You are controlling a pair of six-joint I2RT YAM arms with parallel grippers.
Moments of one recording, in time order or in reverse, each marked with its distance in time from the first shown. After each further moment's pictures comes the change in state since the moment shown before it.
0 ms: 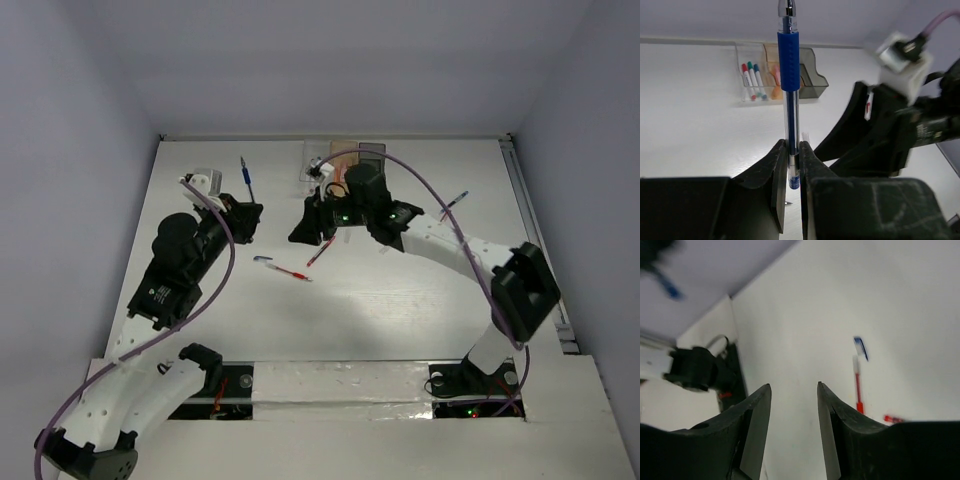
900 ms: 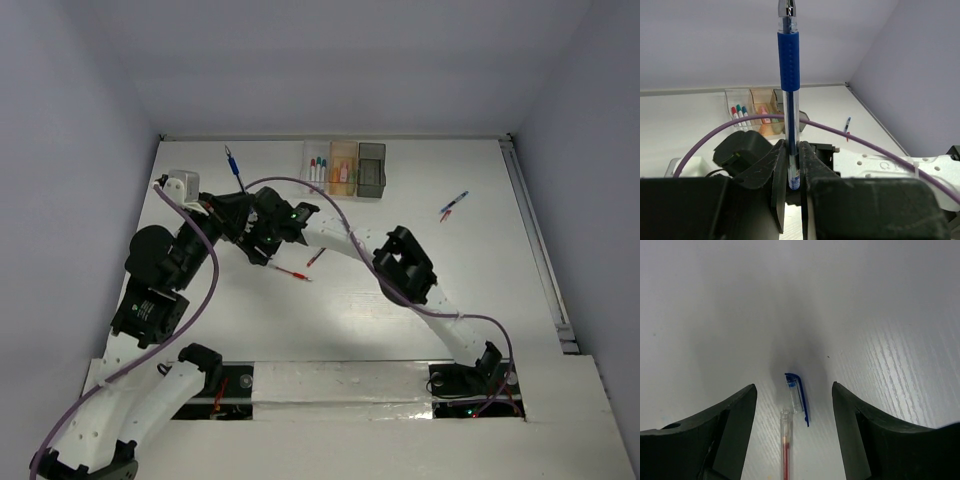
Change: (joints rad) left arm 0.025 -0.067 0.064 0.052 0.047 0.007; right arm 0.190 0.846 0.881 -0.557 0.332 -0.463
